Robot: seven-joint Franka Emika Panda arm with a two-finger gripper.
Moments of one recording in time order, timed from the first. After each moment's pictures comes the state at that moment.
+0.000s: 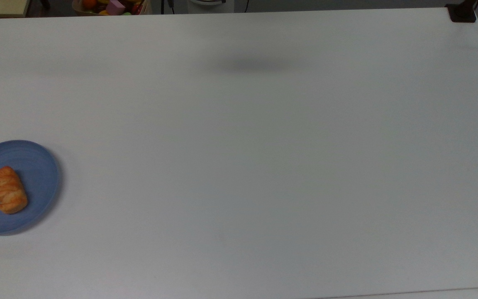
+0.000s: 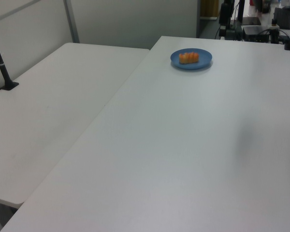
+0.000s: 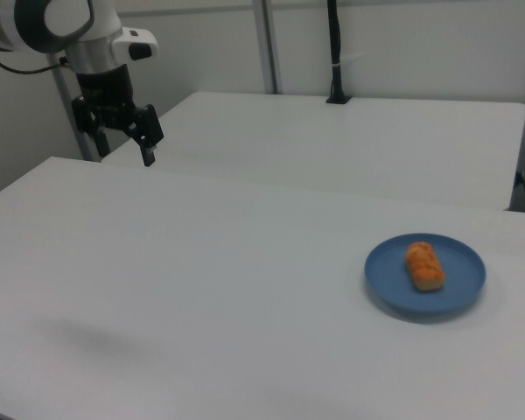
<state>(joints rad) 0.05 0.00 0.02 -1.56 0.07 1.61 -0.05</state>
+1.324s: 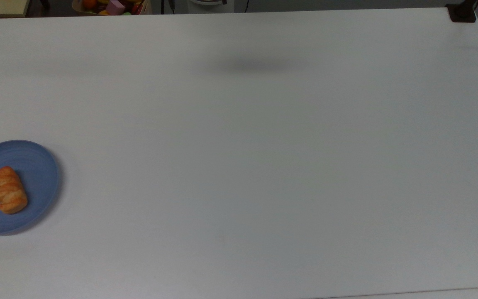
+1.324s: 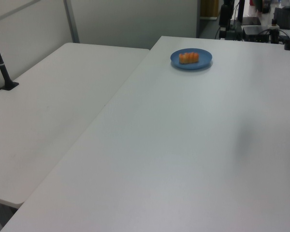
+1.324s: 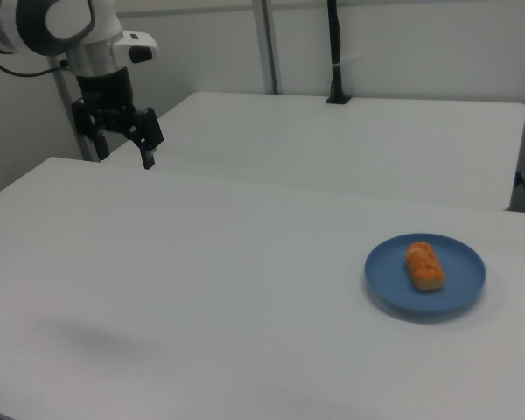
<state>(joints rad) 0.05 0.00 0.03 -1.57 0.07 1.61 -0.06</state>
